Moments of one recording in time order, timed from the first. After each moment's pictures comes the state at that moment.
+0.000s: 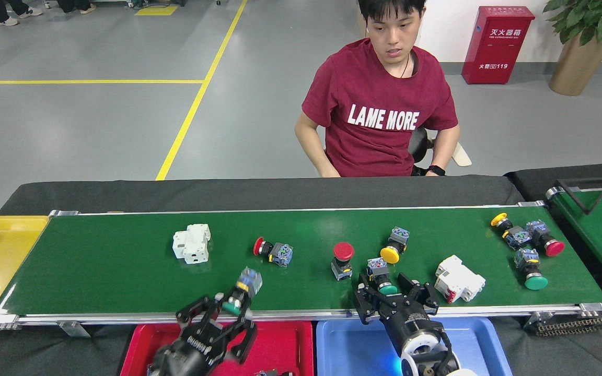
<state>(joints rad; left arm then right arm) 0.26 0.15 -0.05 -1.76 -1.49 -0.69 -0.11 -0.21 -0.07 0.44 -1.37 1.15 0.21 0.17</state>
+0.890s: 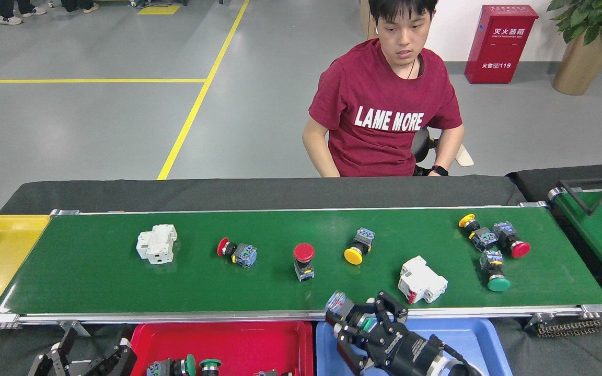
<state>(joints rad) 0.16 -0.02 0.39 -1.71 -1.50 -0.40 -0.11 -0.06 -0.08 0.50 -1.64 1.09 -0.49 0.23</state>
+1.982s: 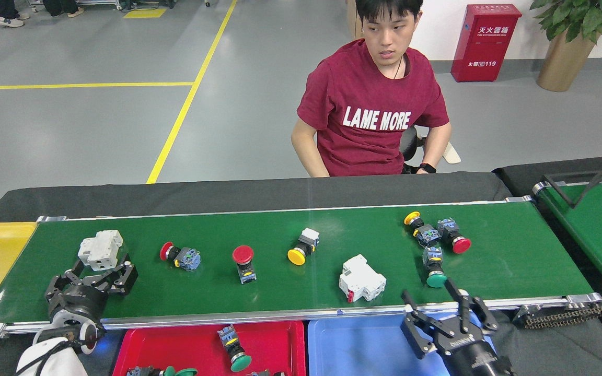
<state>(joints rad) -0.49 0.19 0.28 -0.76 -1.59 -0.07 -0.06 0.17 -0.28 0.28 -1.67 1.12 0.16 -0.24</state>
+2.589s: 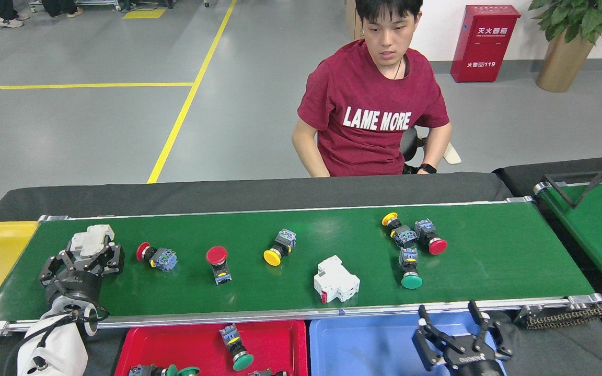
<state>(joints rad) -0.43 0.22 0.16 -0.93 -1.56 -0.23 0.19 0.03 -0.24 0.43 -1.64 1.15 0.21 -0.03</state>
